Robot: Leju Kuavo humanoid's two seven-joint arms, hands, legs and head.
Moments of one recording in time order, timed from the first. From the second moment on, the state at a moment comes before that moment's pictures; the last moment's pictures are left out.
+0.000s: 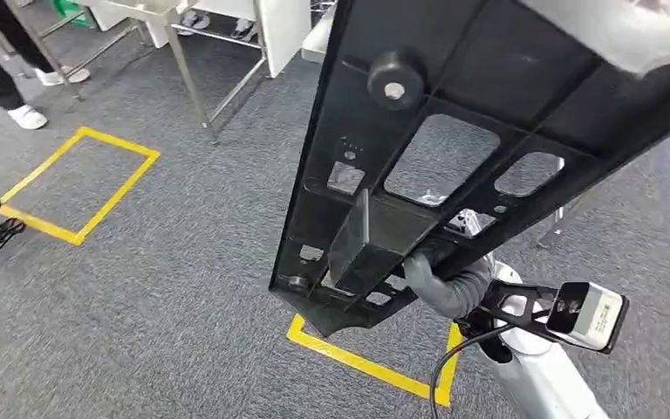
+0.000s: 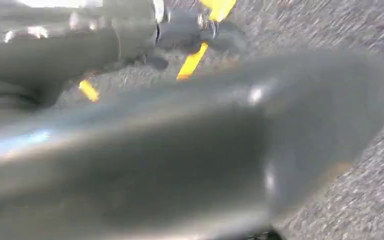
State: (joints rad) left arm -0.07 -0.08 1.37 -0.23 -0.85 0.05 -0.25; right arm -0.40 -0.19 0.47 -1.85 -0.21 0.24 -0.69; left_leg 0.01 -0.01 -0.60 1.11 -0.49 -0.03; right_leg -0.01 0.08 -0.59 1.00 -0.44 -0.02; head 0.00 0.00
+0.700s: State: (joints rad) left arm -0.08 -0.08 1.37 -0.23 -0.85 0.03 -0.27; right arm -0.41 -0.18 0.48 -1.84 -0.19 0.25 -0.69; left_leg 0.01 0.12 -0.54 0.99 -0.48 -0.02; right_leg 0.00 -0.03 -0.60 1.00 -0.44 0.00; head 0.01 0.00
